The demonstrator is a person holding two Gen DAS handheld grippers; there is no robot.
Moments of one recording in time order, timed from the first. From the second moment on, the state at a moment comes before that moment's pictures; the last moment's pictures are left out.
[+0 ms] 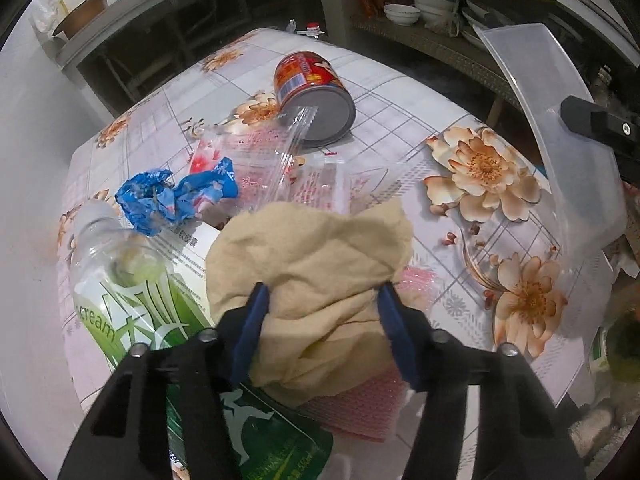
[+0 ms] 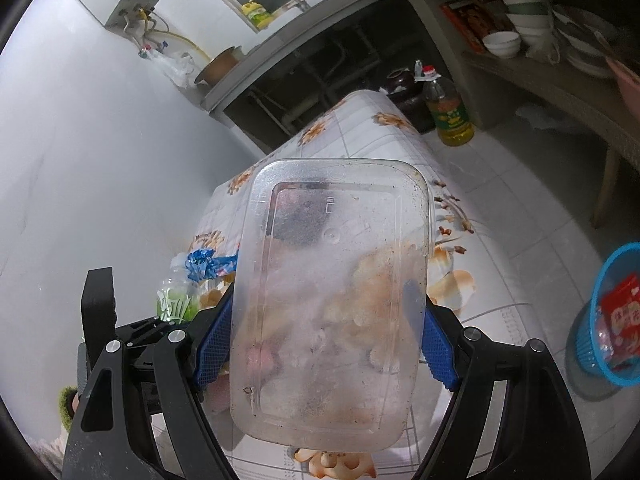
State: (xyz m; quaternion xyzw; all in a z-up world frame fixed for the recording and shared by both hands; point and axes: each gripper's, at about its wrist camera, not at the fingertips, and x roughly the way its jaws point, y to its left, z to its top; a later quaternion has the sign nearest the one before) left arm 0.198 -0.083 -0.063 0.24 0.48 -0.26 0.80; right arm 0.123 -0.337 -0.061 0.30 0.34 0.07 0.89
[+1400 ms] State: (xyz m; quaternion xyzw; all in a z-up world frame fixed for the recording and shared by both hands) left arm 0.155 -0.036 0.077 0.05 0.35 -0.30 0.89; right arm 0.086 -0.365 -0.043 0.35 0.29 0.07 0.89
